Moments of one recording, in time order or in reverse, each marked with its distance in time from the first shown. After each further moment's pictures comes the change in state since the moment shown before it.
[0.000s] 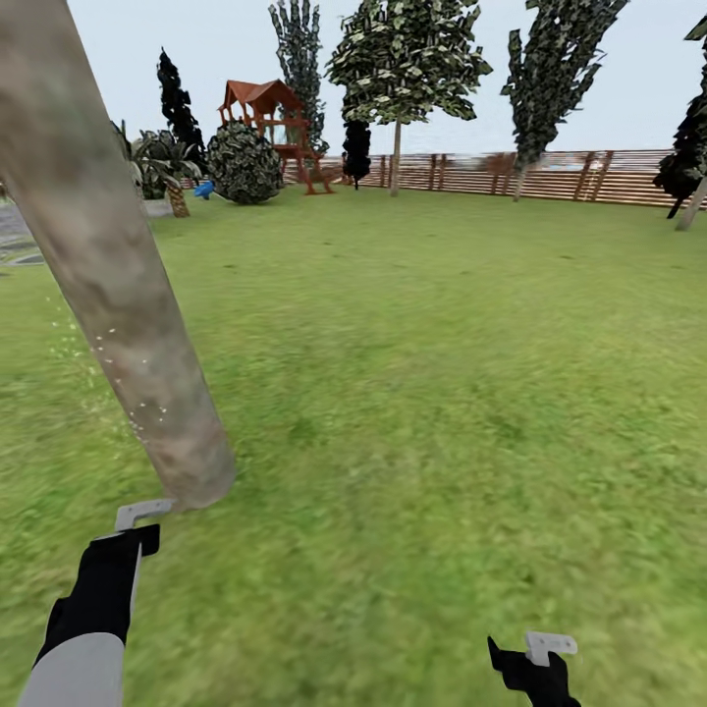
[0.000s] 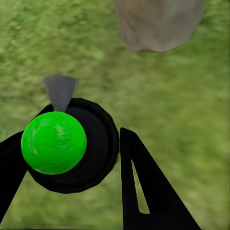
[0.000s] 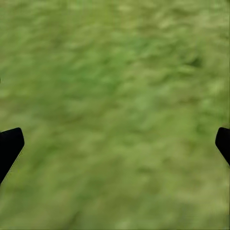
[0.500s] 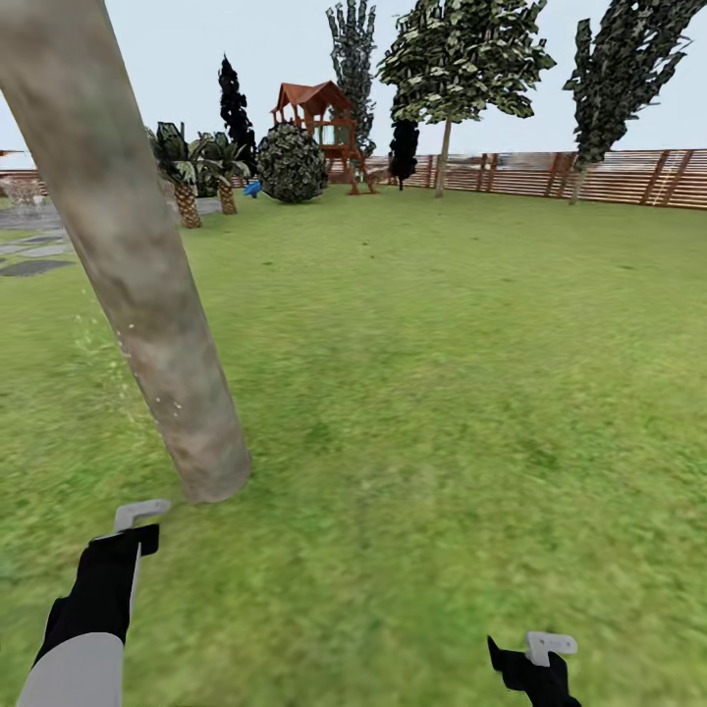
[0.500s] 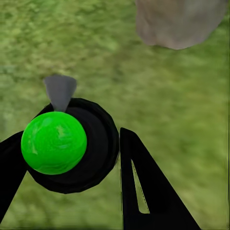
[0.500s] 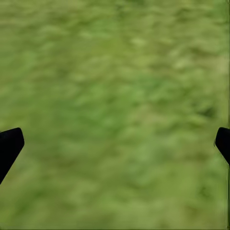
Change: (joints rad) left arm 0.000 0.001 0.002 -0.003 0.000 0.000 0.000; right arm 0.000 0.000 0.000 0.000 0.000 0.000 0.000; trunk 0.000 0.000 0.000
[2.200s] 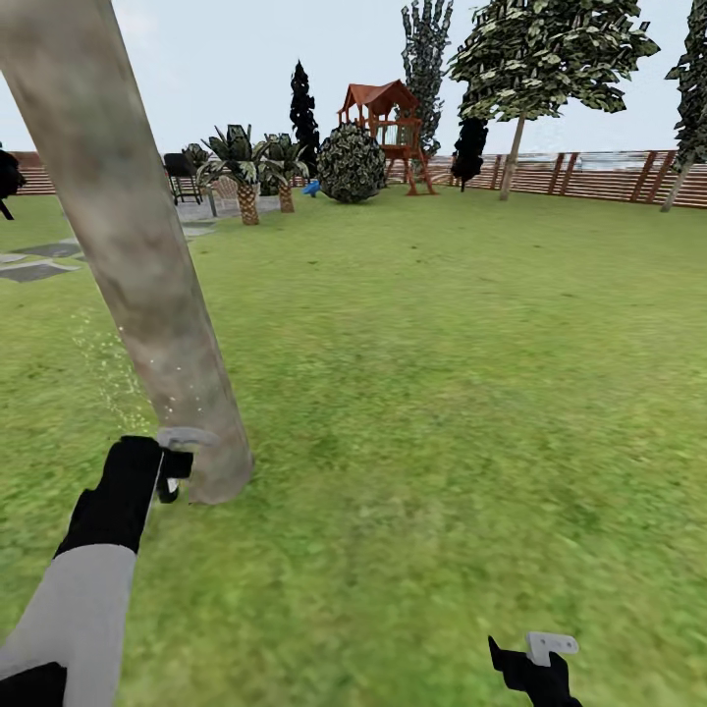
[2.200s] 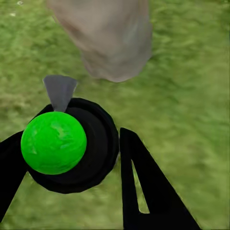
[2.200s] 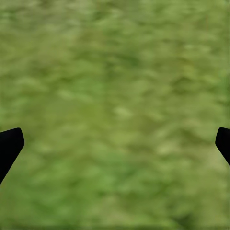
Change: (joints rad) left arm -0.214 0.083 -0.345 -0.068 0.005 0.384 -0.231; right arm 0.000 -0.002 -0.001 0.000 -0.001 0.000 -0.001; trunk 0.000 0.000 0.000
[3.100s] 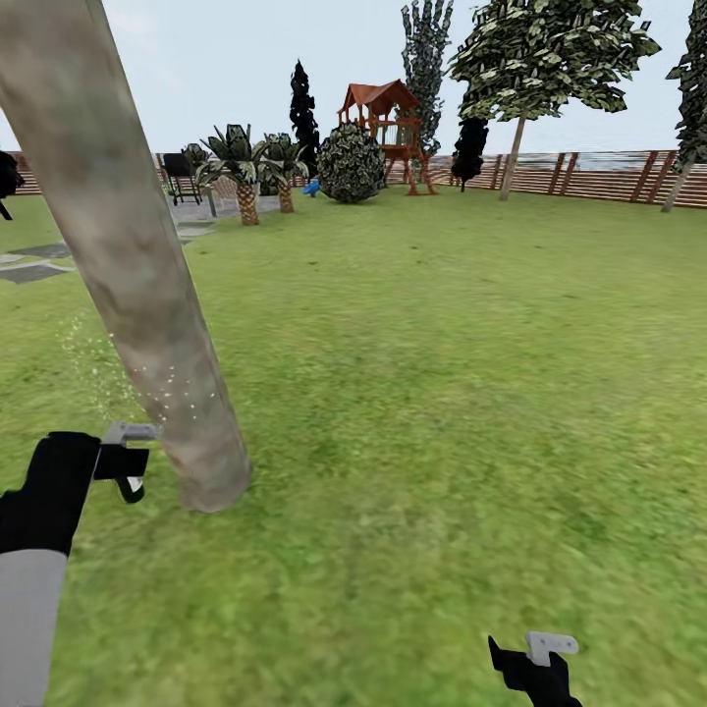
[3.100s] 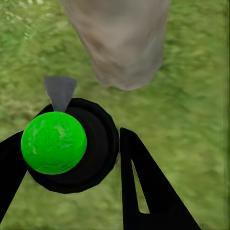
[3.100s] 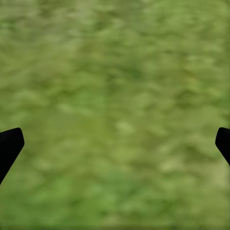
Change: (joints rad) left arm 0.013 0.198 -0.015 -0.043 0.057 0.041 -0.207; right arm 0.000 0.000 0.001 0.000 0.000 0.000 -0.001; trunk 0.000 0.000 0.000
